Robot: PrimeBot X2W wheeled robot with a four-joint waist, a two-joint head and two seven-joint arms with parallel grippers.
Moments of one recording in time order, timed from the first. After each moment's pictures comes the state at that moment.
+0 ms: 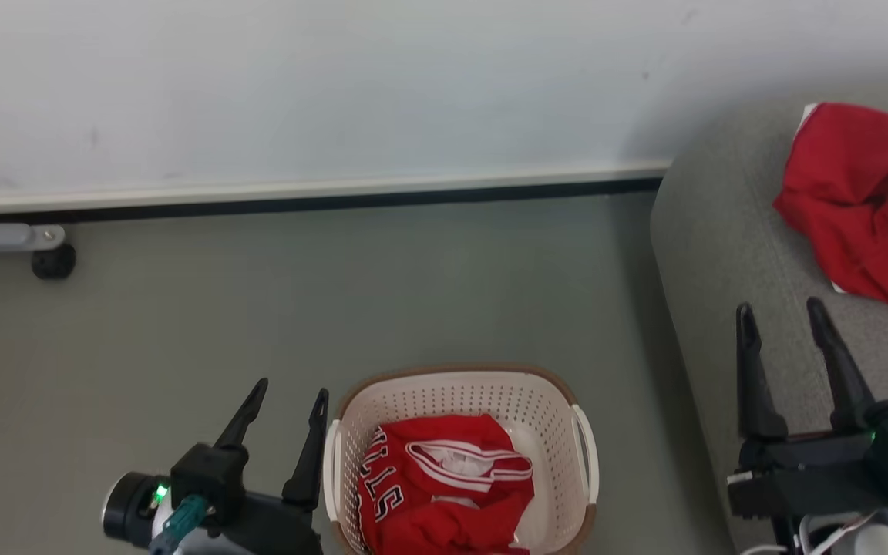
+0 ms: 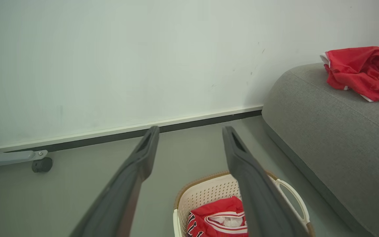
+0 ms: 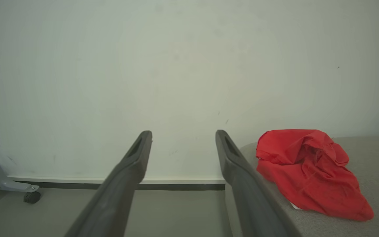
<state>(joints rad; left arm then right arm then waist) -0.13 0.22 -0.37 0.18 -0.34 0.07 -0.16 -0.06 -0.19 0.17 -0.15 0.22 -0.12 -0.17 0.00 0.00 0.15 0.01</state>
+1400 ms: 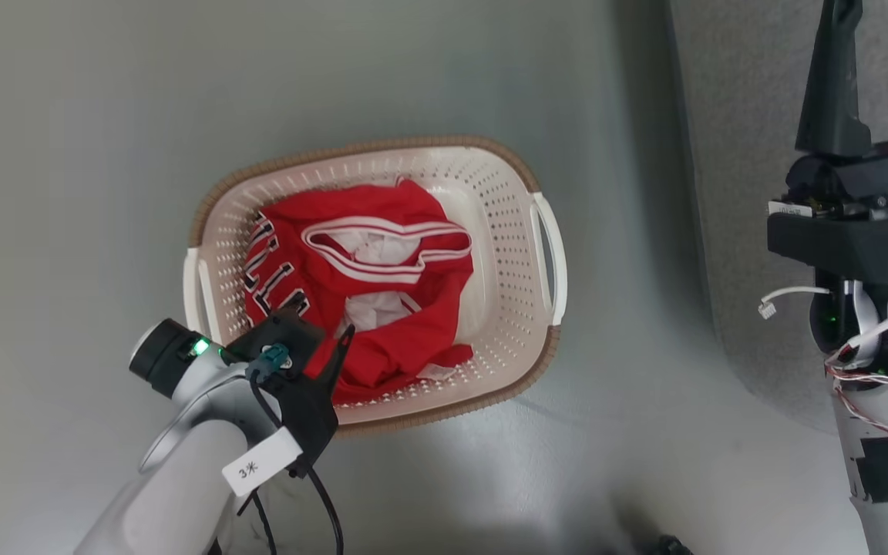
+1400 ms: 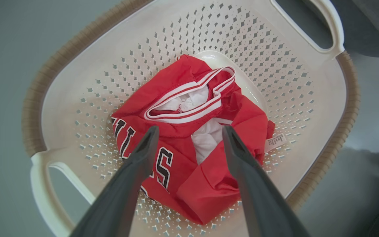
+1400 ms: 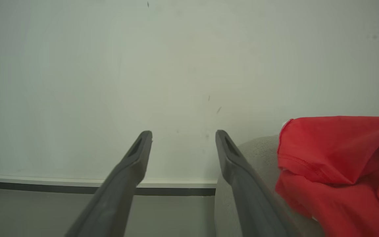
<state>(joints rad) -0.57 0.24 -0.57 0.56 -0.19 -0.10 0.04 -0.63 -0.19 0.16 -0.13 0.22 -0.07 -0.19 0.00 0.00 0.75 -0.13</state>
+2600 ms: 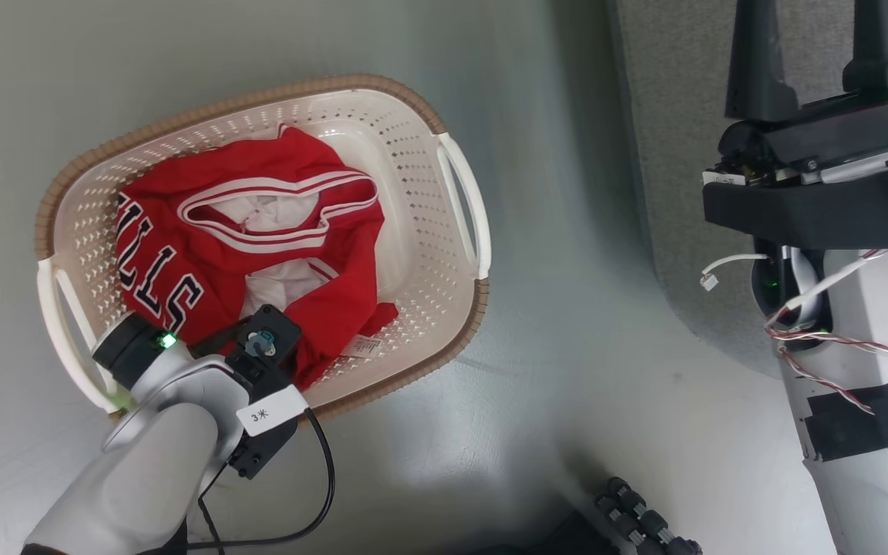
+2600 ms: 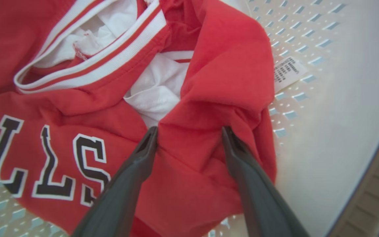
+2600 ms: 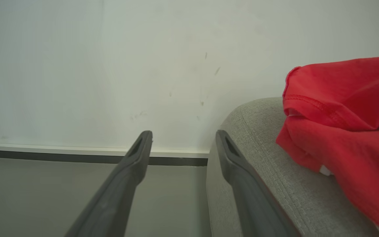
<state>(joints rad) -0.69 0.29 -0.71 0.77 -0.19 -0.12 0.17 -0.75 -0.13 0.23 0.01 0.22 -0.03 -0.25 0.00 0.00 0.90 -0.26</state>
